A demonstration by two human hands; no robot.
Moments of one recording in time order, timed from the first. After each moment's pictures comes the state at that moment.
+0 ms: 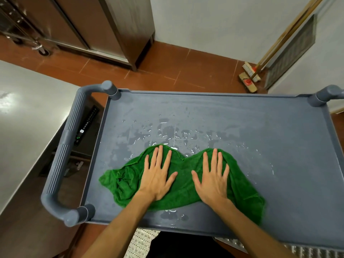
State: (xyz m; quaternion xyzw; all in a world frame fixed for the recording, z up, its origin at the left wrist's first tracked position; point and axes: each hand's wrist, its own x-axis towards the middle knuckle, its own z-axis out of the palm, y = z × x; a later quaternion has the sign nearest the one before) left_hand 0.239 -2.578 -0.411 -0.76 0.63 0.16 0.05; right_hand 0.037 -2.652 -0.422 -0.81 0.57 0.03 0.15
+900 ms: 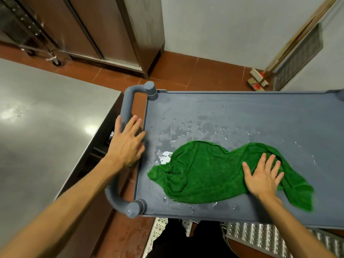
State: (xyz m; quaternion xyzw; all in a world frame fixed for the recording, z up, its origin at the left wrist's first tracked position) left_hand 0.496 -2.538 -0.311 -0.69 0.71 -0.08 0.11; right_hand 0.056 -2.630 -0.405 -0.63 0.74 0.06 0.22
